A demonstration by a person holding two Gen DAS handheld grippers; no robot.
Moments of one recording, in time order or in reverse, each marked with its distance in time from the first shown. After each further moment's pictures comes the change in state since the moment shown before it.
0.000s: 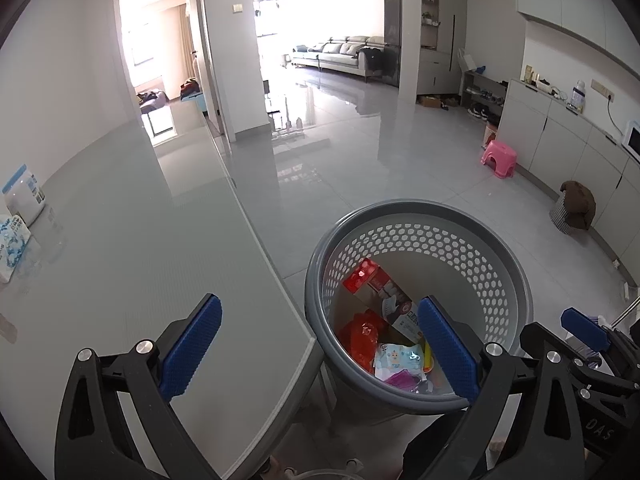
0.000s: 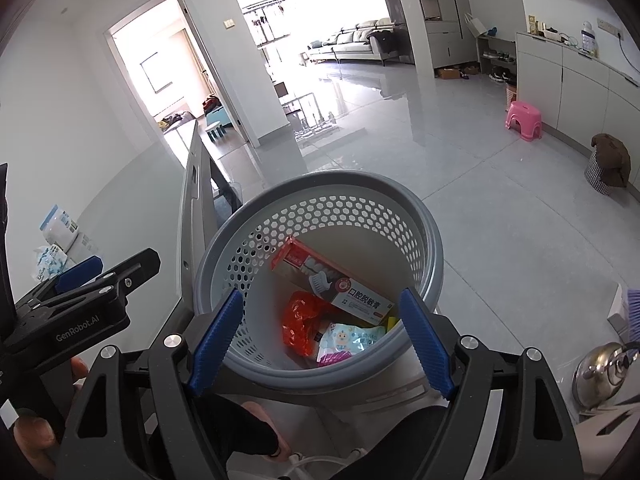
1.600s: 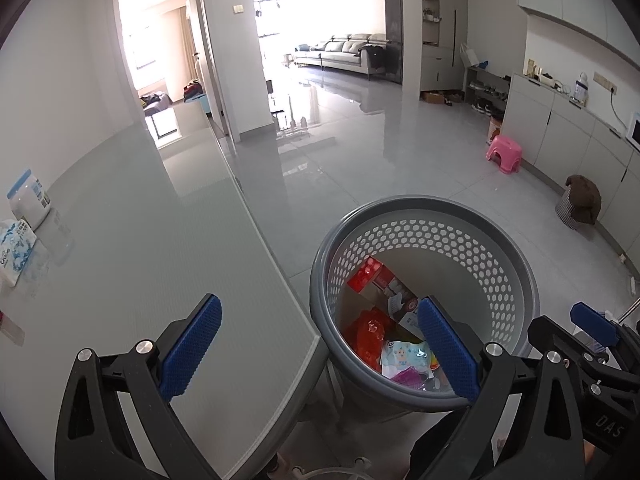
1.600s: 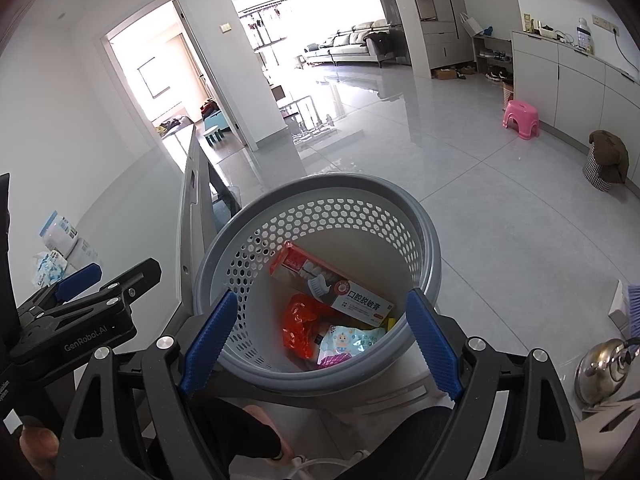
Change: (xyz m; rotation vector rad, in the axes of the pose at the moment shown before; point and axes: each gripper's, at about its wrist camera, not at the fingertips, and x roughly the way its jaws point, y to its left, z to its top) left arm 0.006 -0.011 -0.004 0.013 0.003 0.027; right arm -0.002 -0.002 0.001 0.016 -0.005 -0.001
